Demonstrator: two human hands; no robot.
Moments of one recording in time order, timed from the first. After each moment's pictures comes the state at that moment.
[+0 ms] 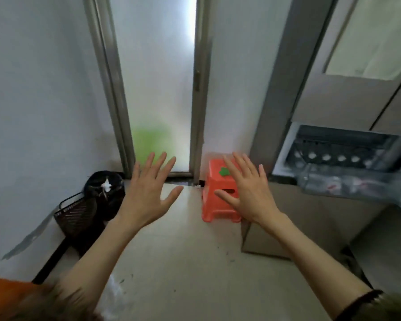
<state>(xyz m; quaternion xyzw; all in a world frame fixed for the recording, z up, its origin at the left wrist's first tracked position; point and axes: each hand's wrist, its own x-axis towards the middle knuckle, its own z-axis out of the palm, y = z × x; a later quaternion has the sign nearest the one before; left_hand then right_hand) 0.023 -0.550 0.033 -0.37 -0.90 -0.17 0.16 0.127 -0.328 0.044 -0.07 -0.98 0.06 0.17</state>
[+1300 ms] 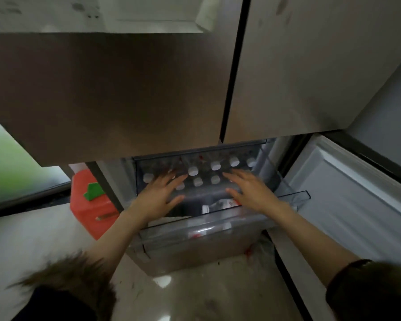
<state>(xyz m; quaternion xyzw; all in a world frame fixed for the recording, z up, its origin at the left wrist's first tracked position) -0.053 0.207 -0.077 -0.58 -0.80 -0.10 -0.10 0.138 0.389 -0.055 -0.26 -0.96 0.14 -0.03</state>
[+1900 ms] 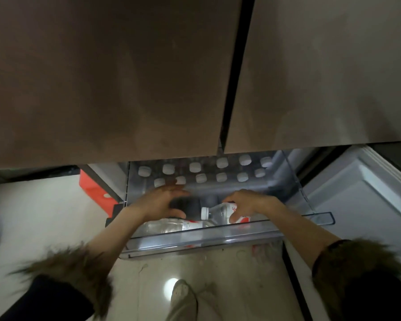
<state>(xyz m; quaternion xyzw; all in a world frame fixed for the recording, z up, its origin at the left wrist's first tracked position) -0.066 0.250 -0.114 -0.55 -0.79 -0.05 -0.28 0.093 0.450 -0.114 -0.17 -0.90 0.22 -0.35</state>
